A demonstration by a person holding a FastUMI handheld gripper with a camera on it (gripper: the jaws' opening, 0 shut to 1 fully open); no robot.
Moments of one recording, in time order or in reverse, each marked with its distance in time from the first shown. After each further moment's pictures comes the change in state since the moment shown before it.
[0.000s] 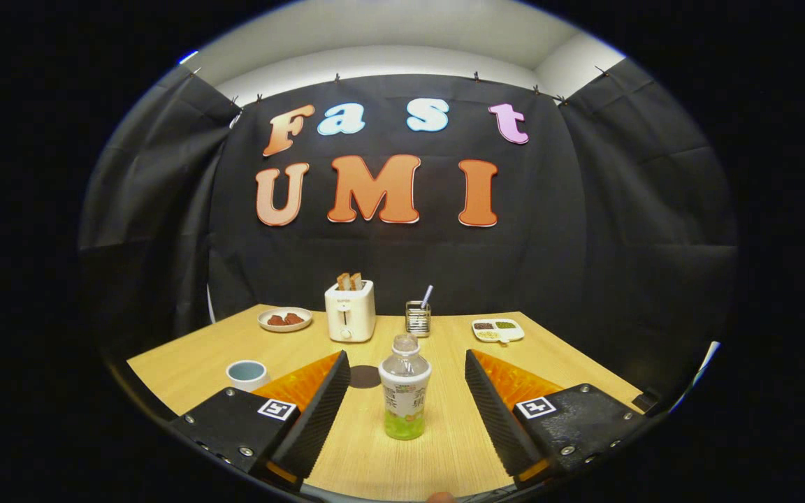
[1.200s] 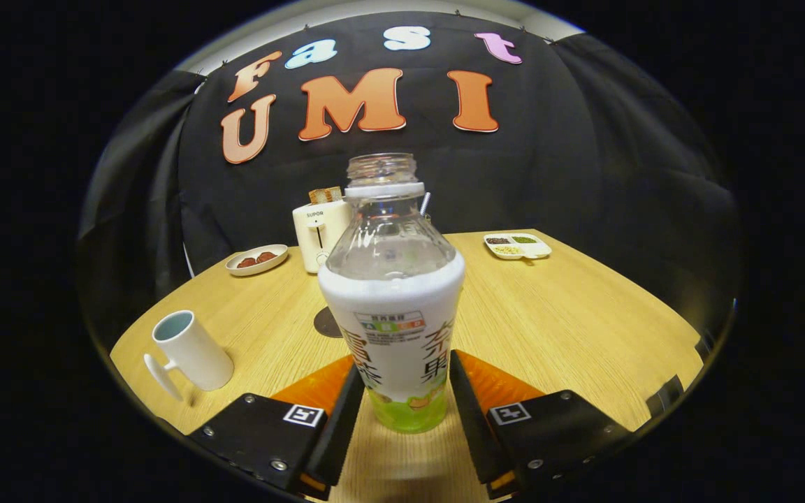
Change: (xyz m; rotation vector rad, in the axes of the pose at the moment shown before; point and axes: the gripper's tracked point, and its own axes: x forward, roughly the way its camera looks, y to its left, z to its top) arm 0.096 0.026 -0.126 0.094 0.279 0.011
